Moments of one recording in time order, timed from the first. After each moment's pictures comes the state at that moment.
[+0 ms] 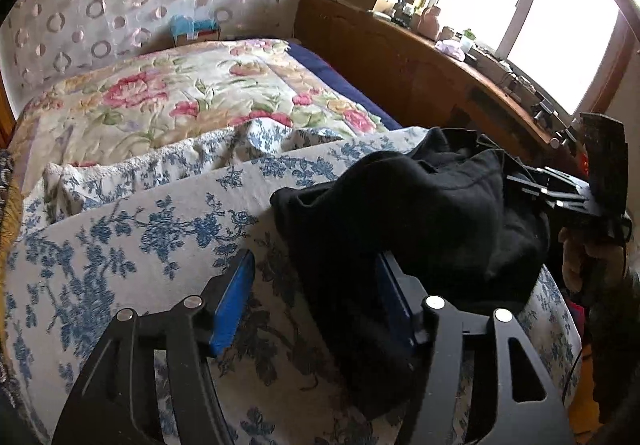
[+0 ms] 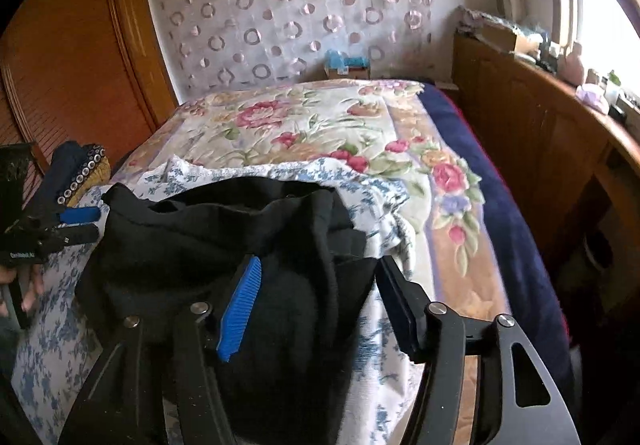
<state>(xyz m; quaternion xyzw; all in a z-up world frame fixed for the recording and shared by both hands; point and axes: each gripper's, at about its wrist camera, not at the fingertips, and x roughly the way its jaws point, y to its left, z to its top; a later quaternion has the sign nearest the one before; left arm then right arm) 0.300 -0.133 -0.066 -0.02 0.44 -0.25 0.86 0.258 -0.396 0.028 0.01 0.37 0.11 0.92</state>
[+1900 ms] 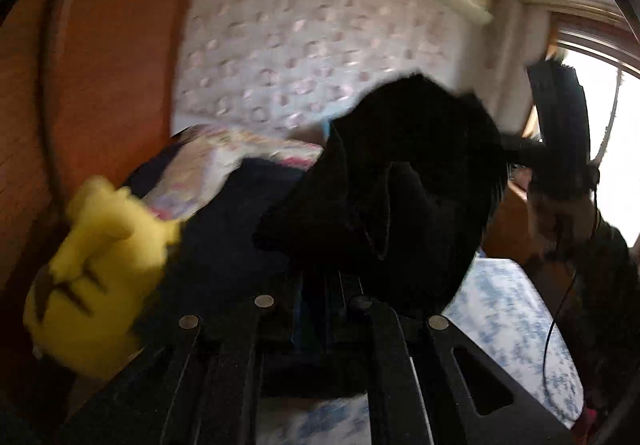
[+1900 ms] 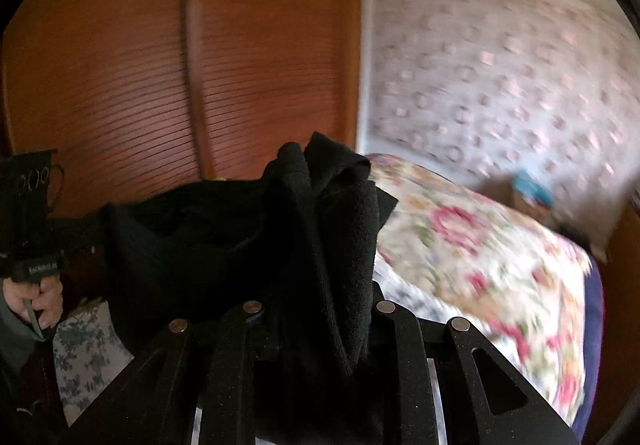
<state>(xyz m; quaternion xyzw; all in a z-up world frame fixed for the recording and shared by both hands) 0.136 0.132 0.005 -0.15 0.27 0.00 0.95 0.330 -0.105 0.154 -0.16 0.22 0.43 0.86</state>
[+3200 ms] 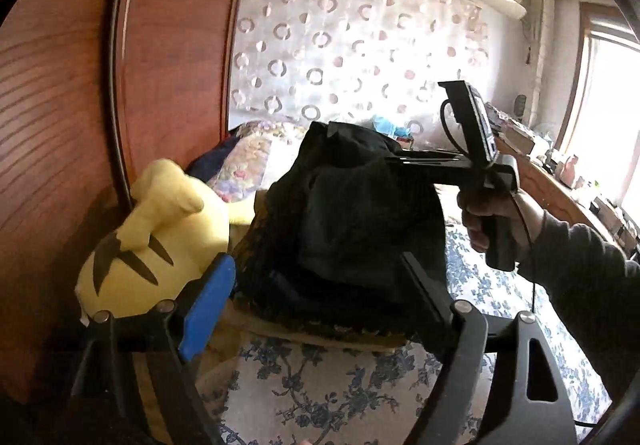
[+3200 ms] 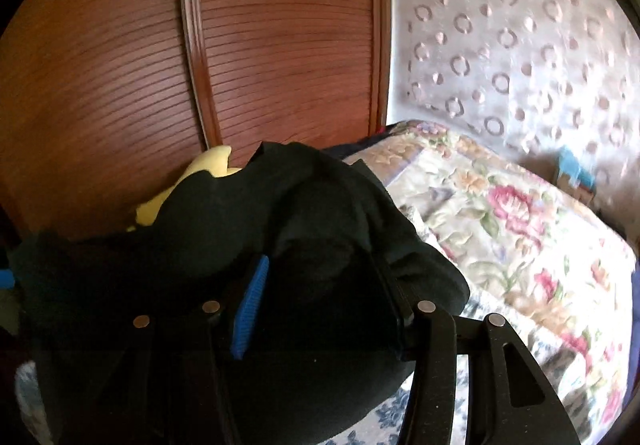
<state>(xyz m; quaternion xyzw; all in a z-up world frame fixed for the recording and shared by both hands) 0.081 0.147 -0.010 -0.11 0.27 0.08 0.95 0.448 0.021 0.064 -0.15 0.27 0.43 0.85</state>
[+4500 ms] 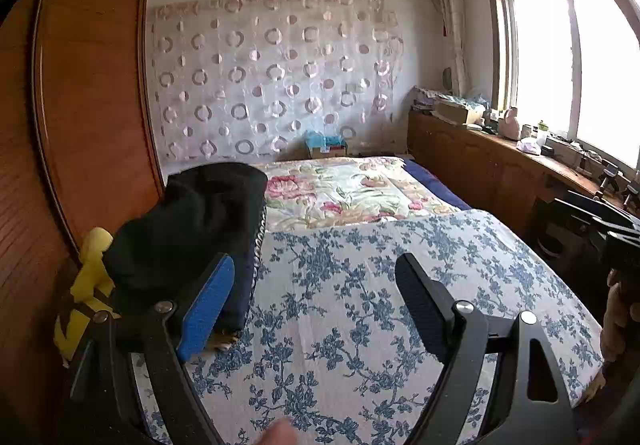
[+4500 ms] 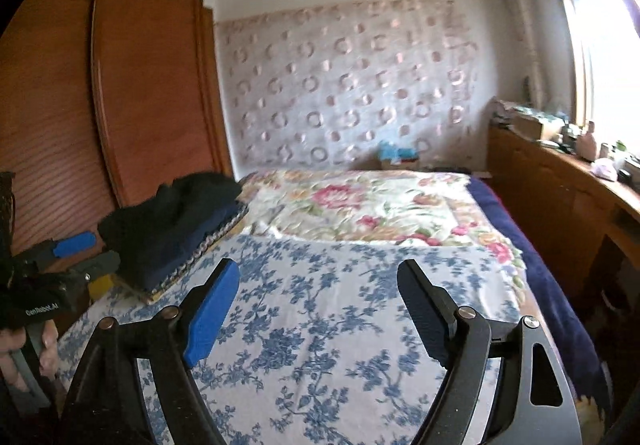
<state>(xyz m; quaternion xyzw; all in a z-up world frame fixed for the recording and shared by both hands) 0.052 -0.030 0.032 0.00 0.22 -0.01 0.97 0.046 -0.184 0.108 0.01 0.18 0.17 0.97</state>
